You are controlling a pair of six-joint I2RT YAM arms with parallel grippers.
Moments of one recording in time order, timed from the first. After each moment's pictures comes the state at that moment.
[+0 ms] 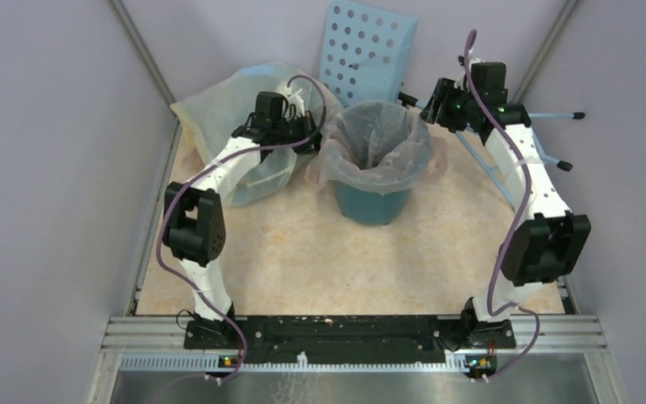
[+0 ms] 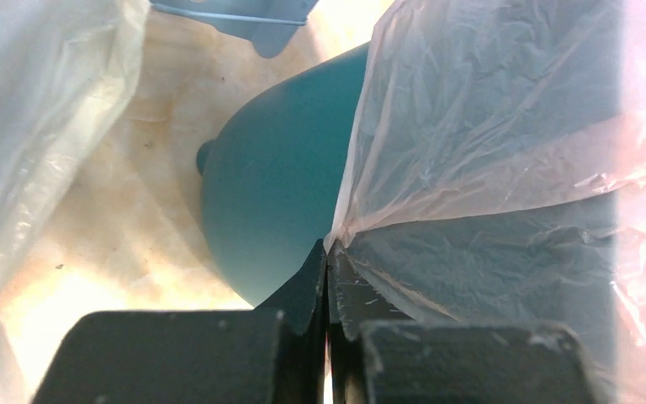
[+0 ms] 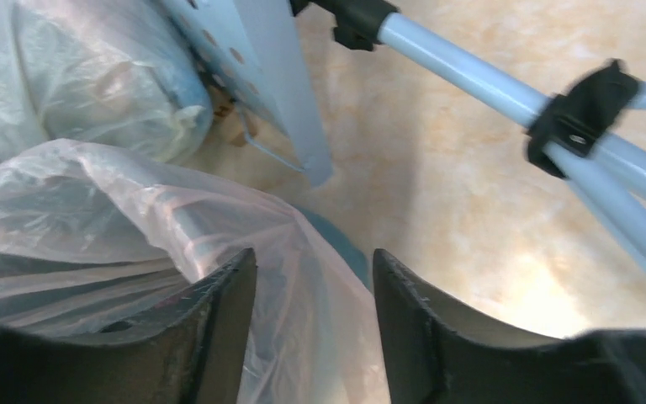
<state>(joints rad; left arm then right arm) -0.30 1.90 1.59 -0.28 0.71 -0.50 0.11 1.68 1.72 -0.63 -0.24 0.32</state>
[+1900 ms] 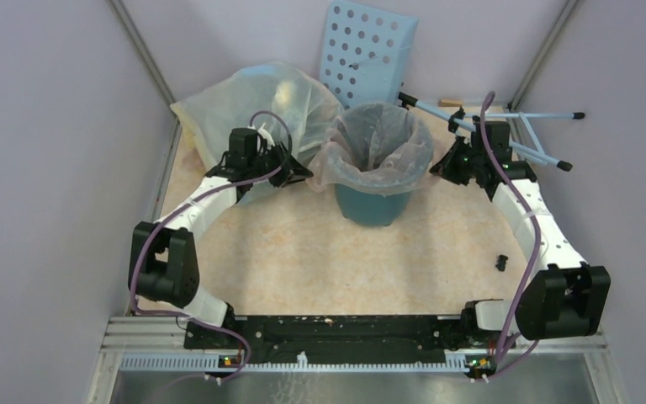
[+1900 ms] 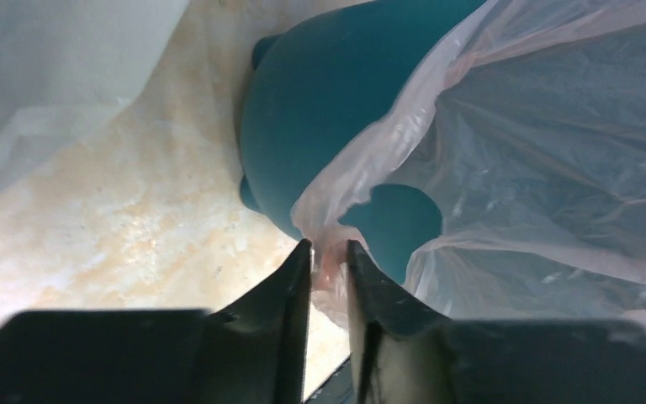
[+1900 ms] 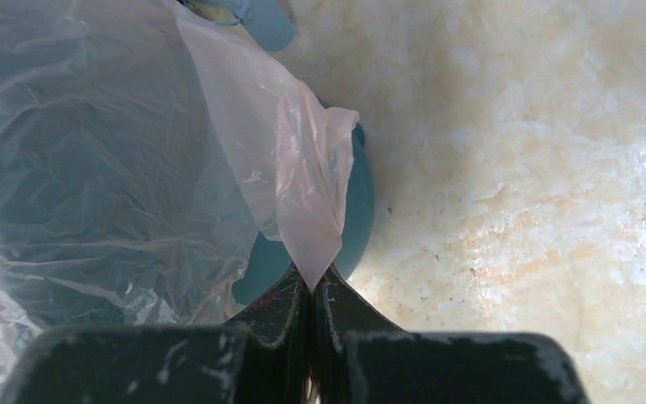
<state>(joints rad) -0.24 1.53 1.08 -0.14 0.59 -0.81 0.07 1.31 1.14 -0.55 -0.22 0.57</state>
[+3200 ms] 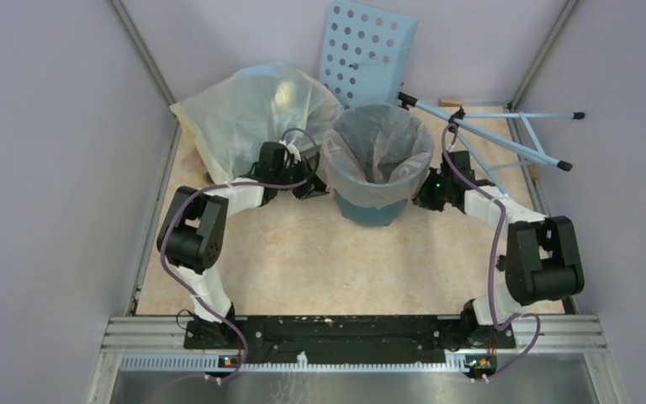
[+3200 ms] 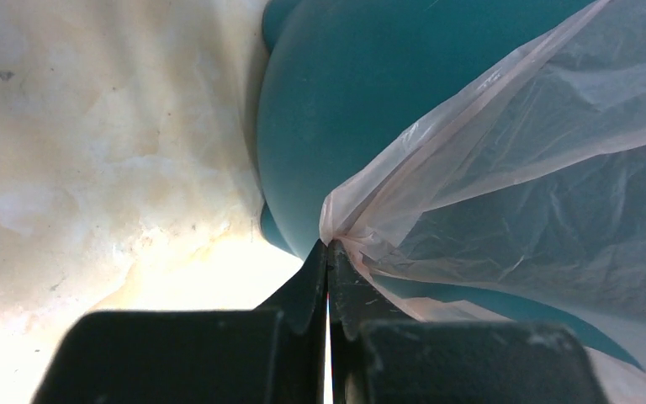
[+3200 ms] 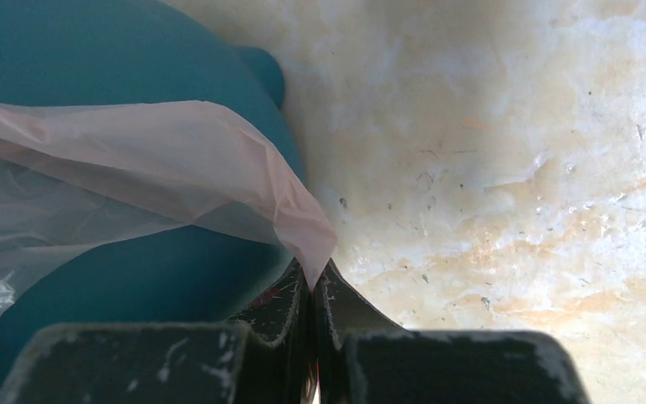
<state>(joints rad) -0.33 1.82 1.05 0.14 0.65 -0.79 0.16 1.52 0.88 -0.25 -0.21 0.65</state>
